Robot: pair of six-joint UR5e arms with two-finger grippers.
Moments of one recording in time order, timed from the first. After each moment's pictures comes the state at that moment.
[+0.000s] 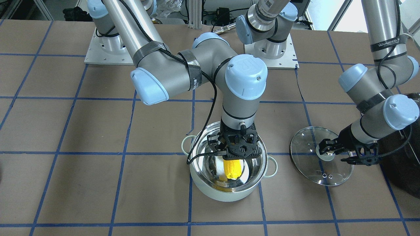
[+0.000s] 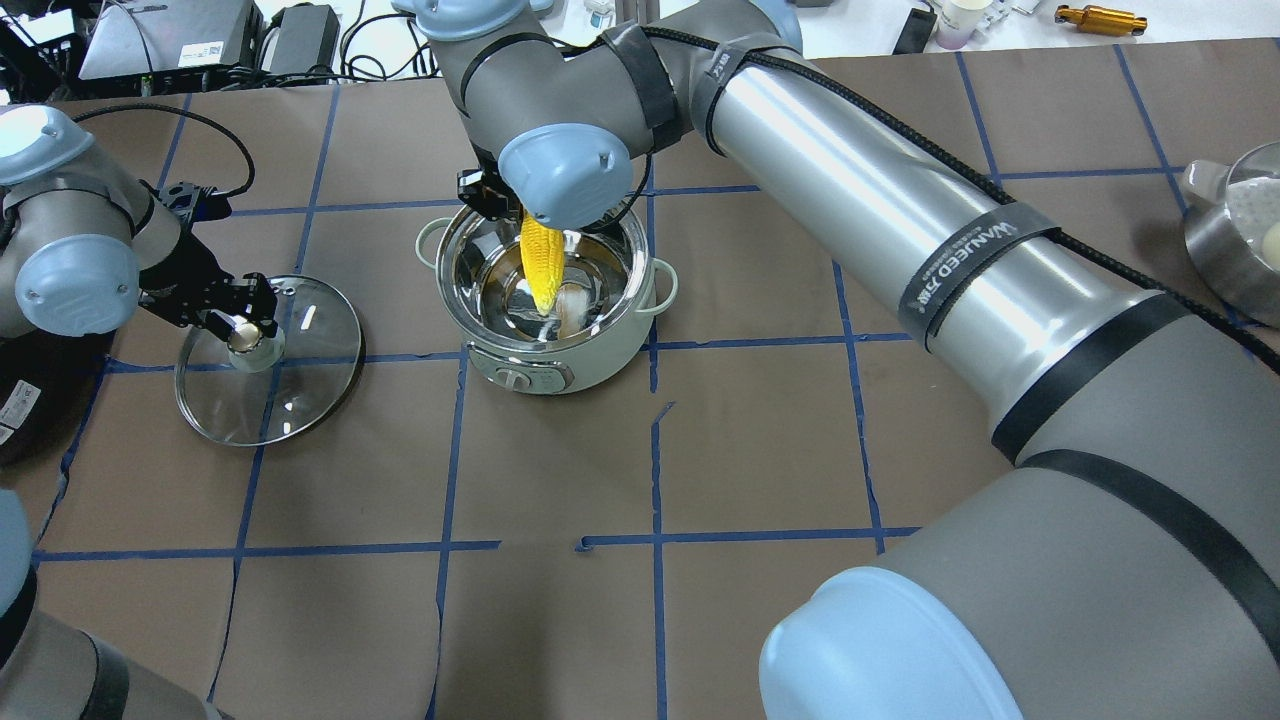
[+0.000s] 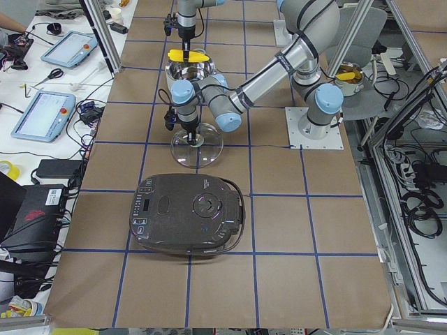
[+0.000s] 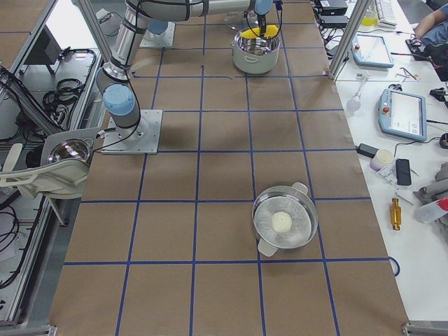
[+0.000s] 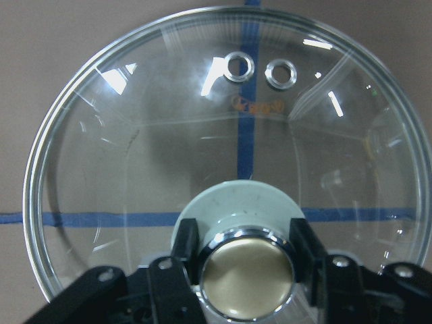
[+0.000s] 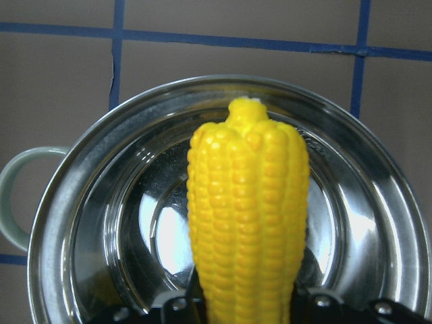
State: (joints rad) left arm -1.14 -1.96 -1.80 -1.01 1.56 0.40; right arm 2.08 -0.91 1.10 -1.88 -1.61 0.41
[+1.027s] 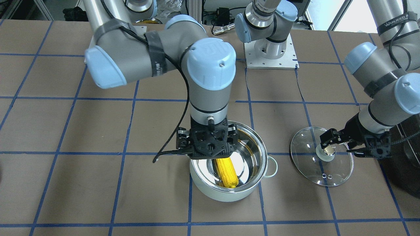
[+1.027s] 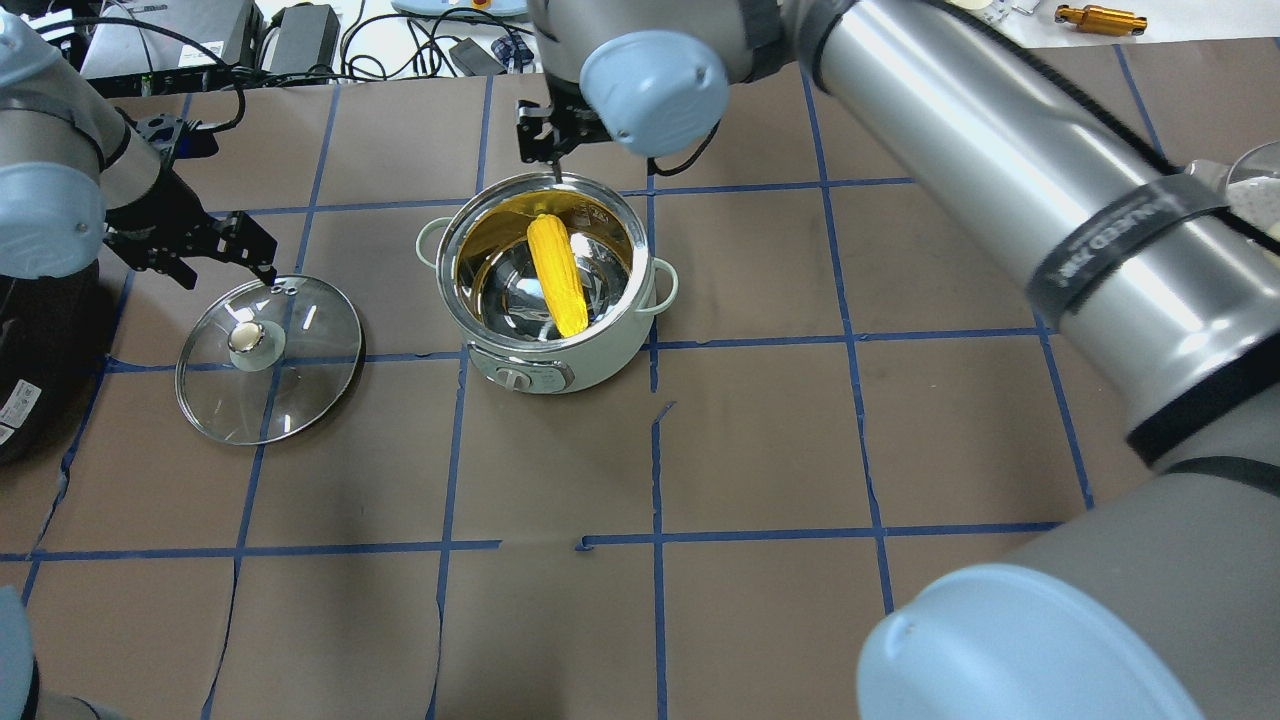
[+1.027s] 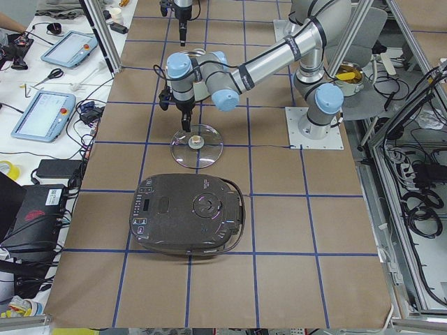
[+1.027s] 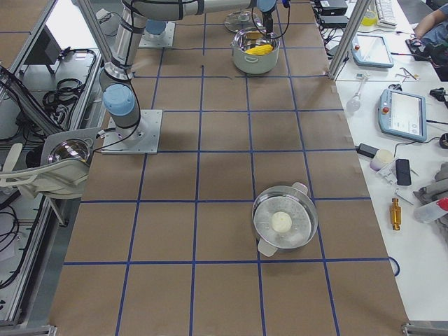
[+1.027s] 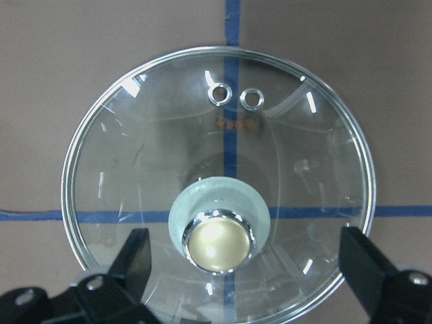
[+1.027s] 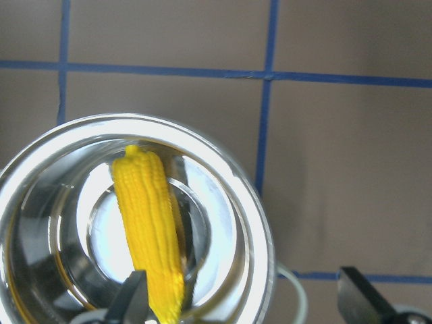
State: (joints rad) left arm -1.22 -1.84 -1.68 -1.21 1.57 0.34; right arm 1.94 -1.05 1.12 -1.75 -1.59 0.34
